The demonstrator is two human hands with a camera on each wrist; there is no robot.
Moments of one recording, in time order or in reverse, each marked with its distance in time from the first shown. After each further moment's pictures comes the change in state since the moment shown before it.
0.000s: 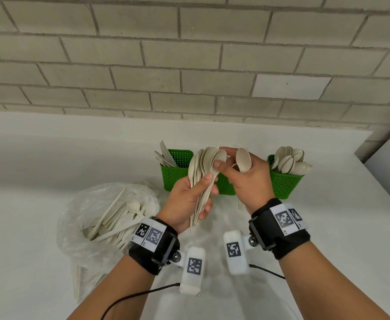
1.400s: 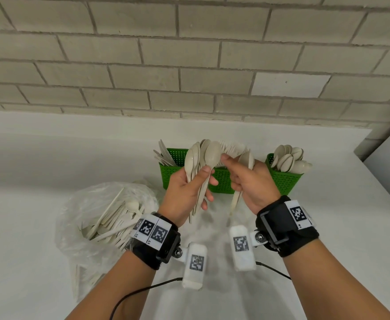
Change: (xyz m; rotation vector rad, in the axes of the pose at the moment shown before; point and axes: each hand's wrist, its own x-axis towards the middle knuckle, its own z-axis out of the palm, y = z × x) left_hand 0.008 0.001 0.000 0.140 0.108 0.145; right_hand -0.001 -0.003 -0.009 0.166 -0.094 0.269
